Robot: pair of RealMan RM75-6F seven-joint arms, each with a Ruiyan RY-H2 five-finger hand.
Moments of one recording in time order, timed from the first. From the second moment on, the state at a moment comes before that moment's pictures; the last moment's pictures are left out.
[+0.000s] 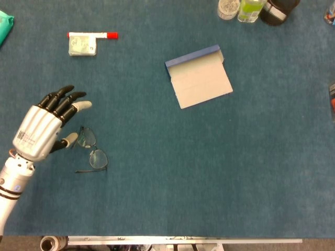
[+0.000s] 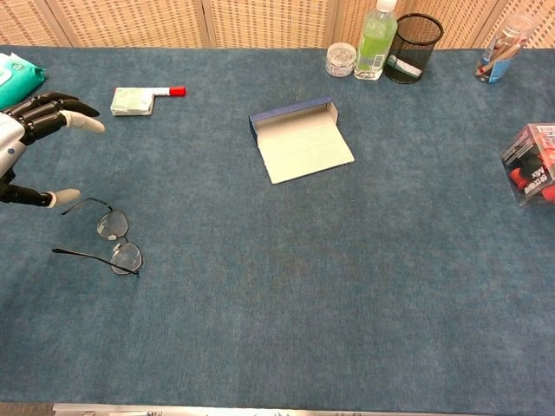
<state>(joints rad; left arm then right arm) -0.33 -1.48 0.05 -1.17 1.77 1.55 -0.20 0.08 -1.11 0.05 -1.51 -1.66 1.62 0.23</state>
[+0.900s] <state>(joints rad) -0.34 -1.53 0.10 -1.12 1.79 1.51 -0.20 0.08 -1.11 0.05 -1.51 -1.66 1.63 0.24</state>
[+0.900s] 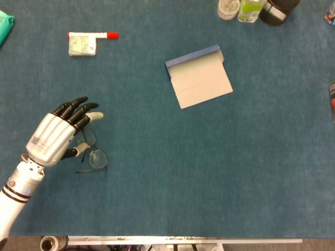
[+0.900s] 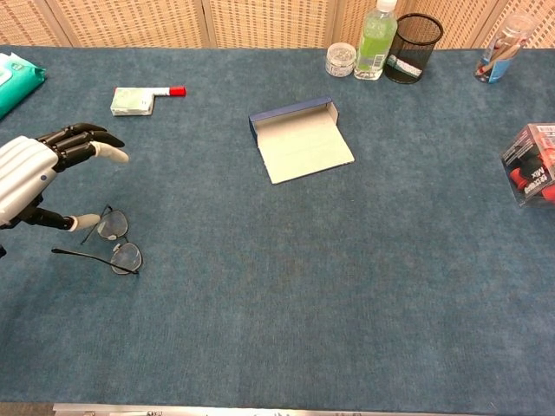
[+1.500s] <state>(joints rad) -0.35 -1.56 0.11 -1.08 1.80 1.48 -0.19 0.08 -1.11 0.05 -1.51 -1.66 1.64 0.25</state>
